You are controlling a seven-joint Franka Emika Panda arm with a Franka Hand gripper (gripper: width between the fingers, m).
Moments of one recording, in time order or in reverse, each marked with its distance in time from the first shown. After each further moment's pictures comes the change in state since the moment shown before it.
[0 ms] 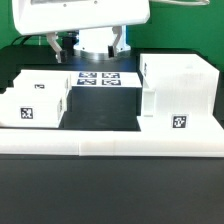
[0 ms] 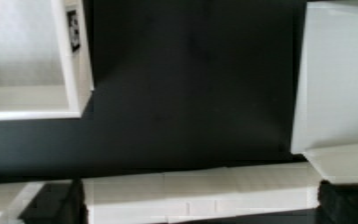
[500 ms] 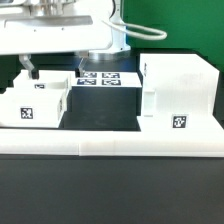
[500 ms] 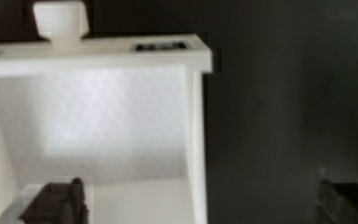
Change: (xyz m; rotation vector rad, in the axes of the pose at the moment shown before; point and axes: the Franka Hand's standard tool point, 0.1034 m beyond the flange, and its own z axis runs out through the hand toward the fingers) arm -0.042 0.051 0.037 -0.033 -0.043 0.070
